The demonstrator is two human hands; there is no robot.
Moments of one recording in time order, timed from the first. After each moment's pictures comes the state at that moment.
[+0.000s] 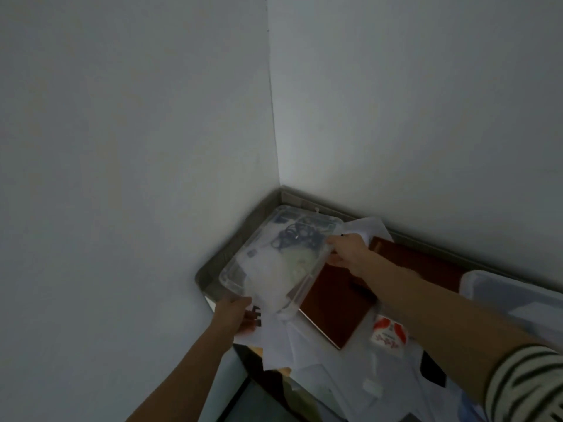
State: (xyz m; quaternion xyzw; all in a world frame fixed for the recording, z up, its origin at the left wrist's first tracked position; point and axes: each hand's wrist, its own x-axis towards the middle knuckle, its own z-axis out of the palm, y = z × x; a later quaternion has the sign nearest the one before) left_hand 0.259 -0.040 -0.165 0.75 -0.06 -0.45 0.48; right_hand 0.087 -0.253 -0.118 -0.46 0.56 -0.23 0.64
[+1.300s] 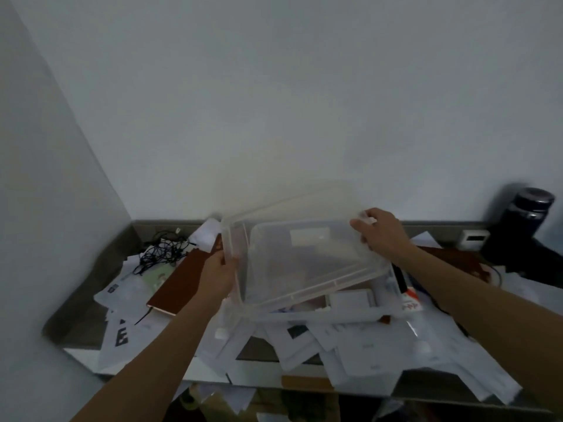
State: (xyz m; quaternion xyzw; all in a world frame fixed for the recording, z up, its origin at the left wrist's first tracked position) left_hand -0.010 -0.076 -0.065 0.68 -0.49 -0.34 0.43; right_hand -0.344 -0.114 -0.019 -0.61 0.66 -0.37 0.24
